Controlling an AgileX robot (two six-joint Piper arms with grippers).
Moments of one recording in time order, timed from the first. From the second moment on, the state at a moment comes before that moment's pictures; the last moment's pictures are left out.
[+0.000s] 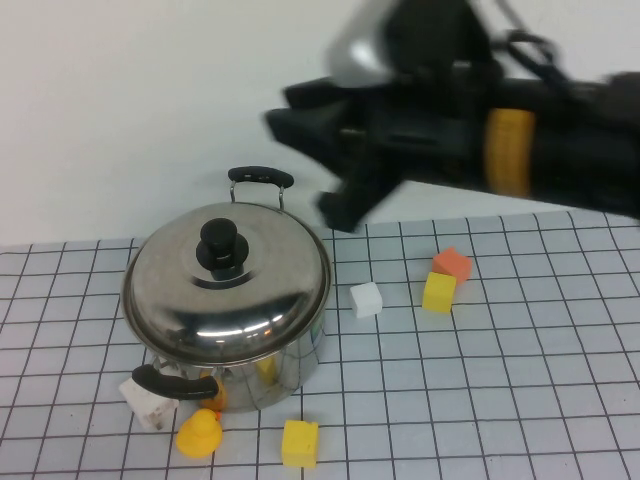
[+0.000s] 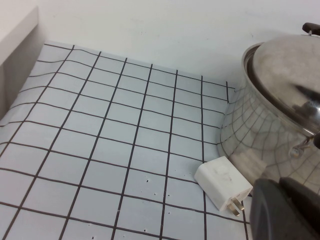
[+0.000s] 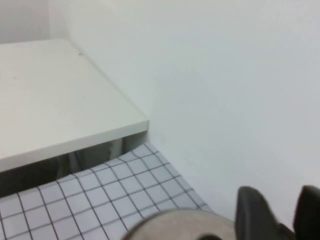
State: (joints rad) right arm 0.71 1.52 -1.27 -1.73 -0.31 1.52; left arm 0.06 -0.02 0.02 -0.09 0.36 -0.21
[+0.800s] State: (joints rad) right arm 0.71 0.67 -0.51 -1.27 0.10 1.09; left arm 0.06 -0.02 0.02 -0.09 0.36 -0.20
